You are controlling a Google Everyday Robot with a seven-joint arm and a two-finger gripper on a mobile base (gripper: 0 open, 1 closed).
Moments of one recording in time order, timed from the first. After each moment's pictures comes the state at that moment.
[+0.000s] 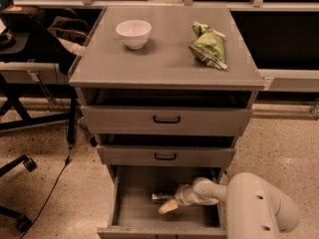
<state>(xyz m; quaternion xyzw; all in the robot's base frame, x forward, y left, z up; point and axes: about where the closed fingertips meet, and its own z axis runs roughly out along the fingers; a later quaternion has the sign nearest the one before) 0.592 -0.065 0.121 -0.39 0.86 0.24 0.23</state>
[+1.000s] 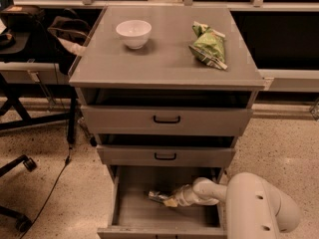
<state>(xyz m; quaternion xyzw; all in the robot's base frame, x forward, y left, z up) 0.592 -0.065 0.121 -0.39 0.86 0.24 0.23</state>
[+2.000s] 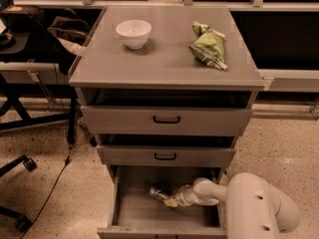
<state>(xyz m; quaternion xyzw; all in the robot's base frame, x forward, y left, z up) 0.591 -0.065 0.121 -0.39 0.86 0.24 0.23</state>
